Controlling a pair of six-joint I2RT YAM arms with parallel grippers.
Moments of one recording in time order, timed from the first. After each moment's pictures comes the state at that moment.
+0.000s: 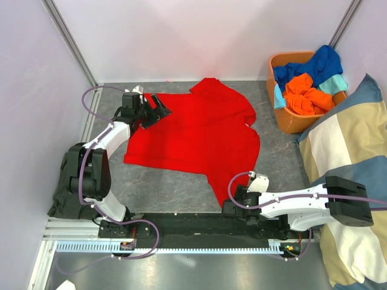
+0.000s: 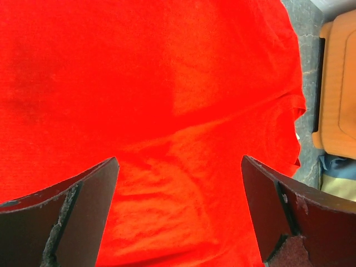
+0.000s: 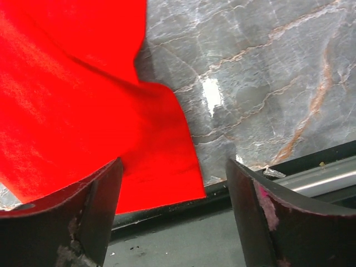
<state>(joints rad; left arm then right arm) -0.14 1.66 1.12 -0.07 0.27 -0.63 1.43 1.28 0.57 -0.97 0.64 1.82</state>
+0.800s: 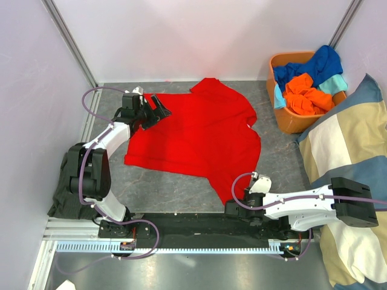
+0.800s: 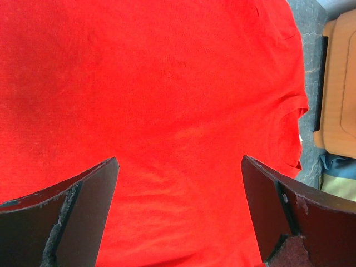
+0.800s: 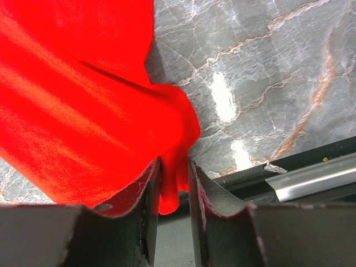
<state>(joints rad) -0.14 1.66 1.11 -0.07 0.27 -0.64 1.44 1.22 0.54 -0.97 0.63 1.85</state>
